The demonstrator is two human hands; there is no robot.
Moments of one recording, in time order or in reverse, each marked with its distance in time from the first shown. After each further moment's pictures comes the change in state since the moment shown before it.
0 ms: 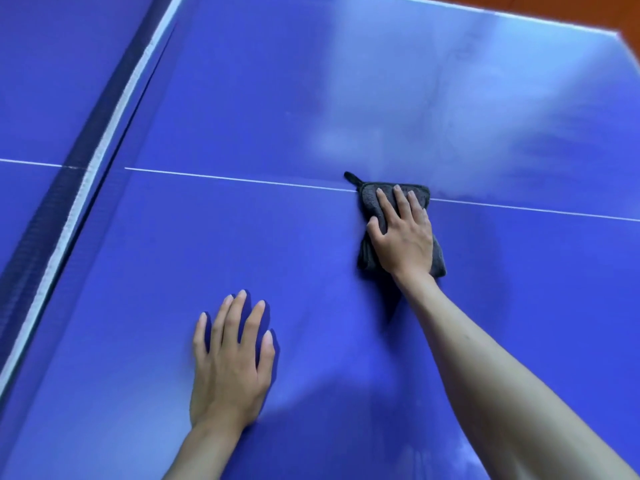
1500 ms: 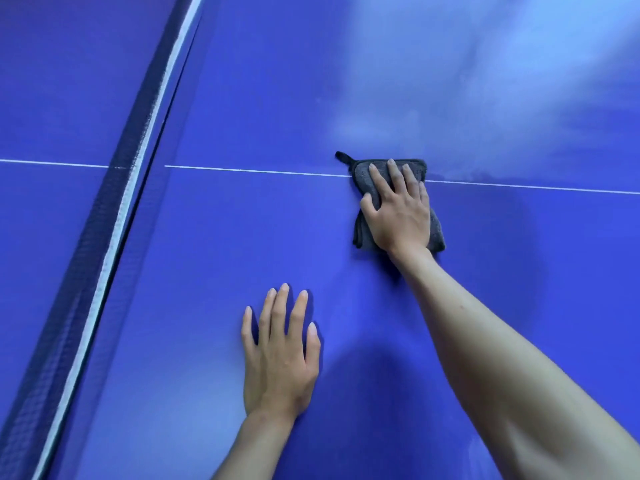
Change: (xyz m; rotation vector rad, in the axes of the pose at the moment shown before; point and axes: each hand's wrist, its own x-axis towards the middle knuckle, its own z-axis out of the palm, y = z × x) left_hand -0.001 -0.002 0.007 0.006 -0.006 -0.010; right_hand 0.009 -0.075 0.018 0.041 -0.016 -0.052
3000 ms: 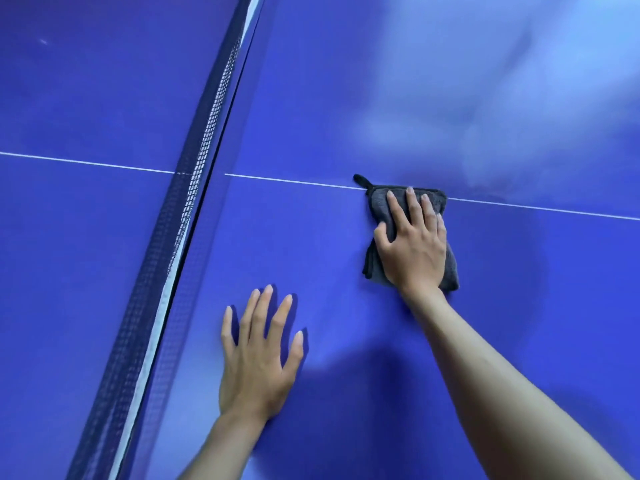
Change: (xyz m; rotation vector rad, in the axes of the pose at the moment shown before) left_hand 0.019 -0.122 -0.029 -0.033 -0.080 -0.006; right_hand -0.031 -0.082 0.022 0.016 0.101 0.018
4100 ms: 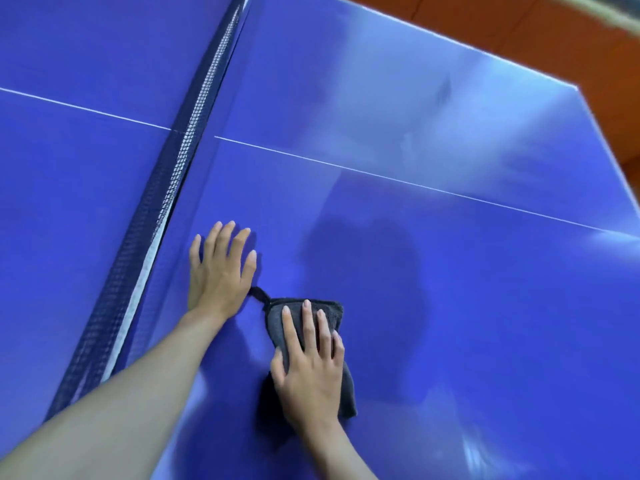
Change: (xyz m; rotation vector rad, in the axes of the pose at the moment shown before) left_hand 0.005 -0.040 -0.013 -0.138 0.111 0.009; right_hand -0.331 -0.059 -0.039 -0.163 -0.105 -0.184
